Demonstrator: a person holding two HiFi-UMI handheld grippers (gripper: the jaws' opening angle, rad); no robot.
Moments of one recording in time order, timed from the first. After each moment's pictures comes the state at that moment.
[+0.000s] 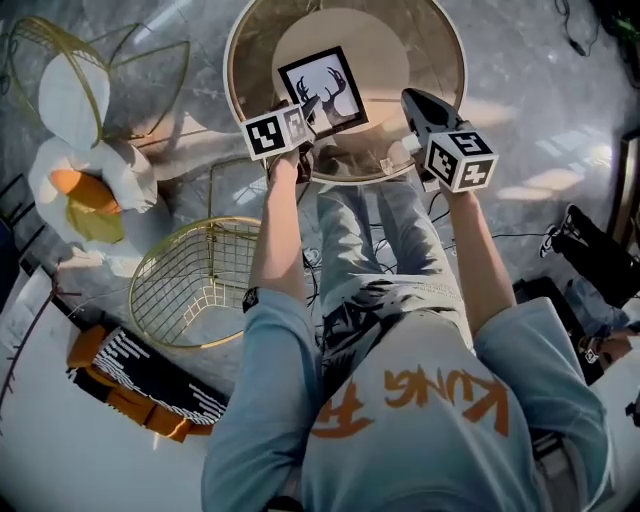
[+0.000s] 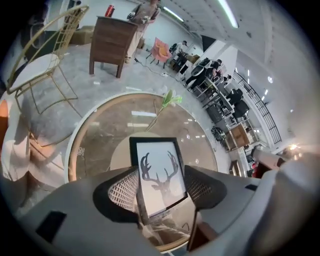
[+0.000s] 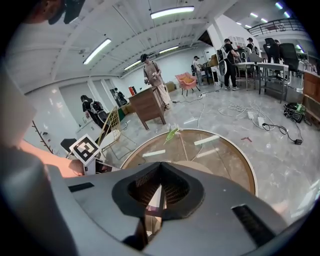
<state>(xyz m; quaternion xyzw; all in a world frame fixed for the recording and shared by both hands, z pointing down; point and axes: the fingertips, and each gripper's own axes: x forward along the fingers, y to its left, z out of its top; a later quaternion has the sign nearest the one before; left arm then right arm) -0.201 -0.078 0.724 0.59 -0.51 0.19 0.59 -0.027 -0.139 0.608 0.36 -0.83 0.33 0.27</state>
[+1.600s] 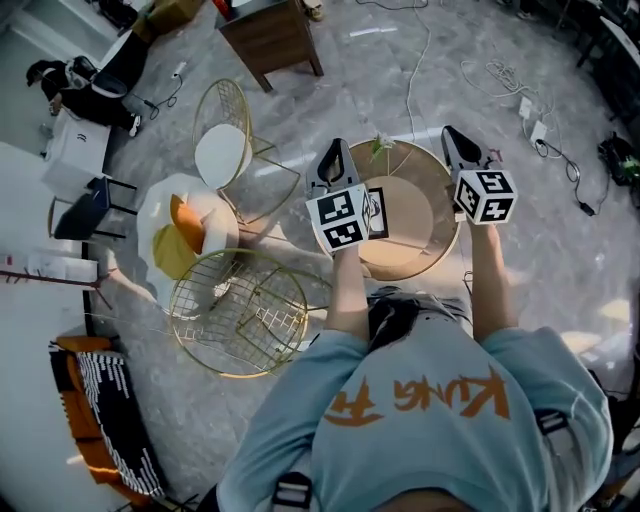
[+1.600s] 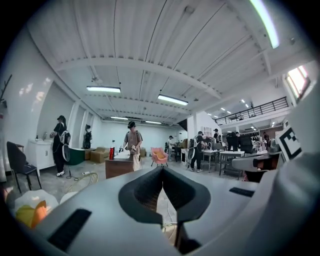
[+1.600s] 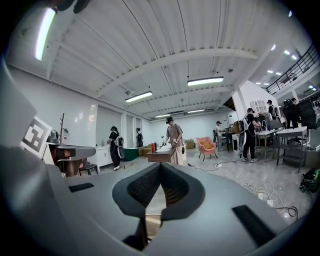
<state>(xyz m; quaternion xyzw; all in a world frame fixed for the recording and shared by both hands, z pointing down) -0.164 -0.086 0.201 0.60 -0.79 0.02 0.06 0.019 -0.198 0.216 0.33 -0.94 0.07 0.05</state>
